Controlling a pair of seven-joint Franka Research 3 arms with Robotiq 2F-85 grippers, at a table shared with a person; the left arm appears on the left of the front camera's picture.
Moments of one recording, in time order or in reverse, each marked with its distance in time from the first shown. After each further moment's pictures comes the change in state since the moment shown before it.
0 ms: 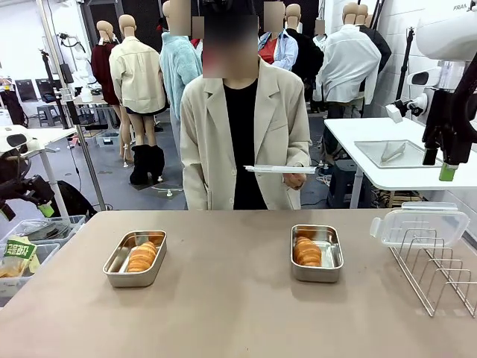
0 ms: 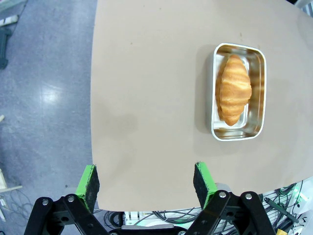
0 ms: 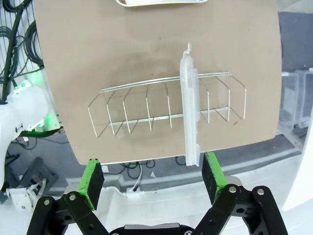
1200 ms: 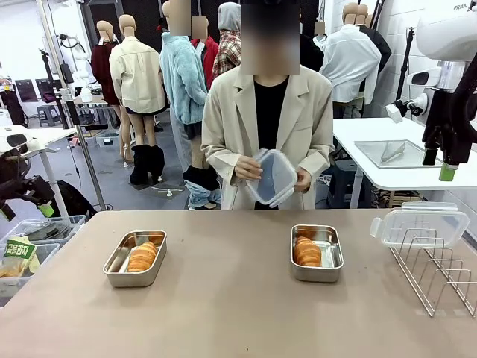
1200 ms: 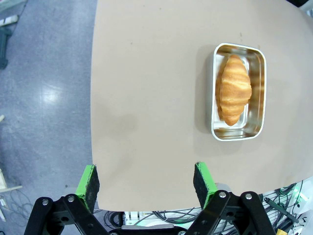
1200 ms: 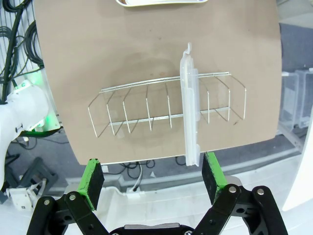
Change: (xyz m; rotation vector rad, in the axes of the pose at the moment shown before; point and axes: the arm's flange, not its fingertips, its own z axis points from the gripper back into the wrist) left arm 0.000 0.000 0.000 0.000 0.000 0.000; right arm 0.000 0.000 0.000 0.000 0.000 0.000
